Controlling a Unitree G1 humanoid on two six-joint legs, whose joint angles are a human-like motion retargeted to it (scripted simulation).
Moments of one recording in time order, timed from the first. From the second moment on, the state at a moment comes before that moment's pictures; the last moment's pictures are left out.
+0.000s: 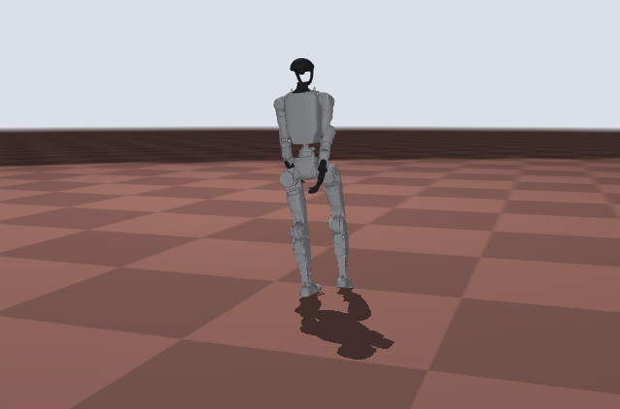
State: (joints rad) left arm -0.21 0.08 0.44 1.33 0.56 -0.20 -0.14; right arm 0.35 -0.10 -0.44 1.69 -0.98 -0.04 0.11; waist -0.11 0.10 -0.21; left_leg -0.08 -0.14 -0.06 0.12 -0.28 0.26; right_leg -0.45 0.00 0.03 0.41 0.12 0.07
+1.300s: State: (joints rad) left arm -0.29 0.23 0.42 1.19 0.63 -0.27 -0.15; right arm 0.46 -0.07 -0.42 1.70 -1.11 0.07 0.08; waist -0.34 0.06 -0.17; left_leg 0.04 -0.13 0.00 0.07 -0.27 0.15; right_leg -0.52 -0.03 -0.01 0.08 0.04 0.10
